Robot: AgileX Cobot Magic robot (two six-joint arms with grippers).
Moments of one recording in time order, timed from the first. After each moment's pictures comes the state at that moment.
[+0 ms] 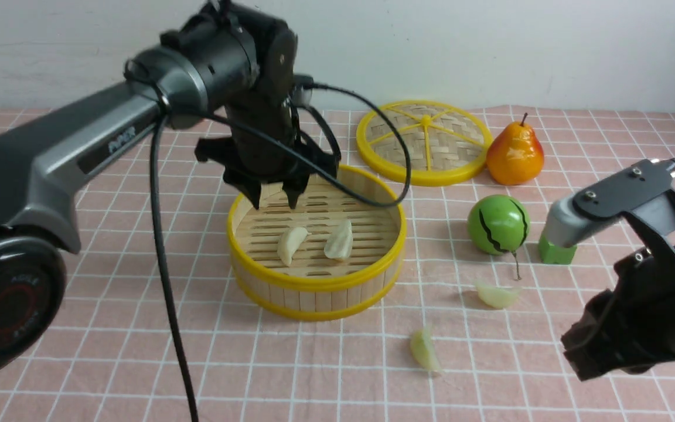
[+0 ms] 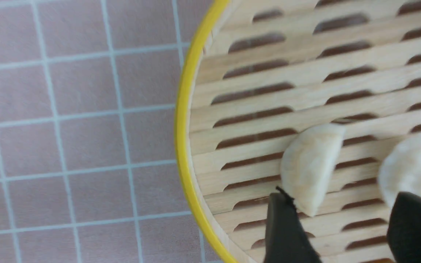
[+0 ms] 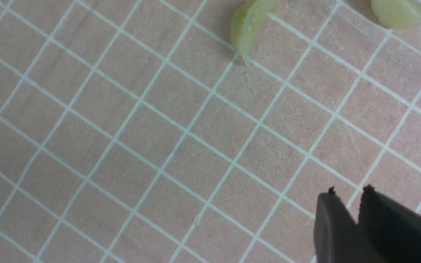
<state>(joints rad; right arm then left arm) 0.44 1.22 -0.95 0.17 0.87 -0.11 -0.45 2.12 -2.13 0.13 1.22 -0.33</state>
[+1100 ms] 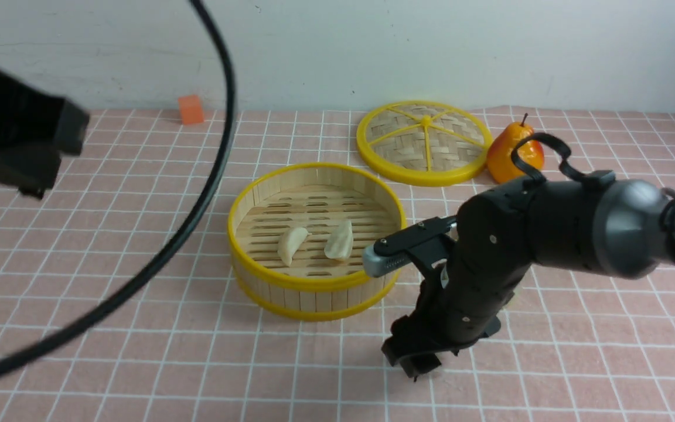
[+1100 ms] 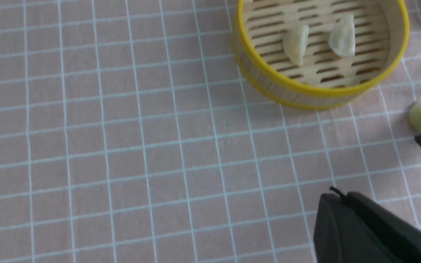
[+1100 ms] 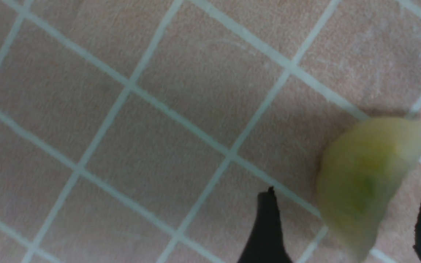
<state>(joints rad) 0.58 1.92 -1.24 0.10 0.69 0.06 -0.45 1.08 -1.36 0.12 1.25 -0.28</state>
